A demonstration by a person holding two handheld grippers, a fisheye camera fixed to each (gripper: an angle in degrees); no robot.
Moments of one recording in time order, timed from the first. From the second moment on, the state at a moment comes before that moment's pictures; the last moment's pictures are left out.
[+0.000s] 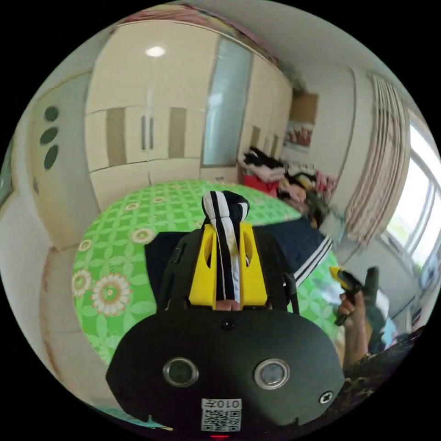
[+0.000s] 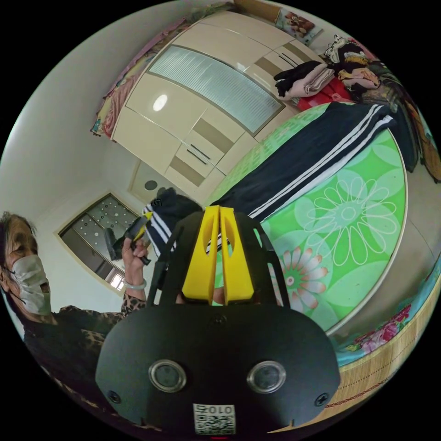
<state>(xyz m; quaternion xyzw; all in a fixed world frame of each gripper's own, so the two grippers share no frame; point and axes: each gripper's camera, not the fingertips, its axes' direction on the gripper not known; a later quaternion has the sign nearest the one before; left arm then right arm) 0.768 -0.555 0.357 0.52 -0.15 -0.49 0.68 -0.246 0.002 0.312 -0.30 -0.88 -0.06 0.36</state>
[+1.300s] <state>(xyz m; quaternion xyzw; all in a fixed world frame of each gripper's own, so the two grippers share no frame) 0.901 0.156 0.772 0.84 0.24 -0.37 0.31 -0.293 -0.006 0.267 -0.36 -0.84 -0.11 0.38</state>
